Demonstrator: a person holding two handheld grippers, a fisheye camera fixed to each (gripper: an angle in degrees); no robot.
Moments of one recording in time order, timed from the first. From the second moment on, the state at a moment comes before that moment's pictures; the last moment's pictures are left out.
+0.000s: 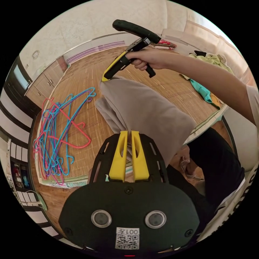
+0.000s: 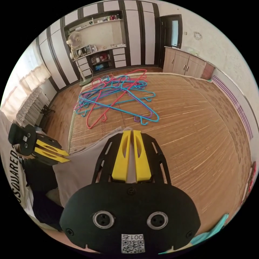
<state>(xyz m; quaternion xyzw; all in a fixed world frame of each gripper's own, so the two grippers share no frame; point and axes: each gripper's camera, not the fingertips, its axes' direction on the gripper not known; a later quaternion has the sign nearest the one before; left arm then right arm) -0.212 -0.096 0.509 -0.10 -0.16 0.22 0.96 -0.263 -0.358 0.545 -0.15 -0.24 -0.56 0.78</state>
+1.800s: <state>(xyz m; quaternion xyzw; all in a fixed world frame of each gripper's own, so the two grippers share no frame) -0.281 -0.179 0.599 -0.11 -0.10 0.24 0.96 -0.020 -0.164 0.502 -0.18 -0.24 -0.43 0.85</state>
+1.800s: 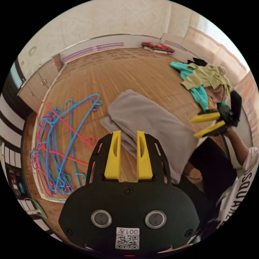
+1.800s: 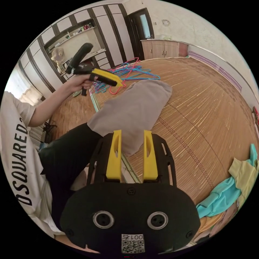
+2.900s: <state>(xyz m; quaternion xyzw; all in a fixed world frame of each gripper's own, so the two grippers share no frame) -0.288 -0.146 0.700 -0.10 -0.08 0.16 0.98 -0.003 -0.187 0.641 -0.21 -0.29 -0.31 0.88</state>
